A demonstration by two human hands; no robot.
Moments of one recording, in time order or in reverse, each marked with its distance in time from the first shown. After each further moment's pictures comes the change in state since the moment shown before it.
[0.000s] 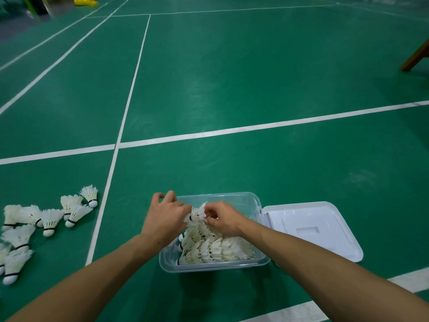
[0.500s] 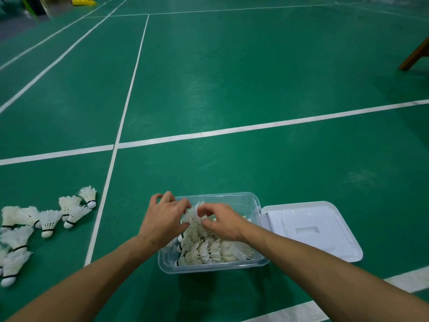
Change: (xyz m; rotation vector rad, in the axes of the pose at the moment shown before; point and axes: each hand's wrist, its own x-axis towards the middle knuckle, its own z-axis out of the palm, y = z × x) left_hand -0.001 -0.005 0.005 -0.154 0.090 -0.015; right_hand -0.019 -0.010 -0.002 0.018 0.031 -0.119
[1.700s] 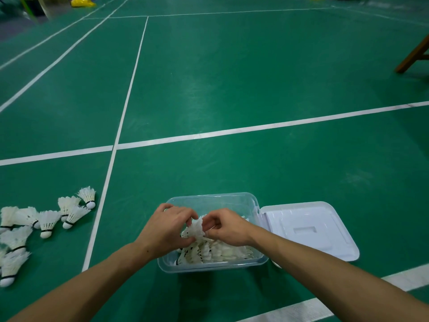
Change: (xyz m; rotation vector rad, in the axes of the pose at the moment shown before) left_hand -0.017 0.003 -0.003 -0.215 -0.025 0.187; right_hand -0.014 0.011 0.000 0.169 -0.070 0.122
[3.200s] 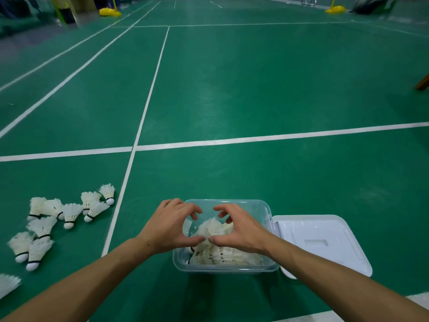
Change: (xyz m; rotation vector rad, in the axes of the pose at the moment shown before) left_hand -0.017 -0.006 -0.036 -0.089 0.003 -0.078; right_hand -0.023 -0.018 -0.004 -0.259 0.155 -0.144
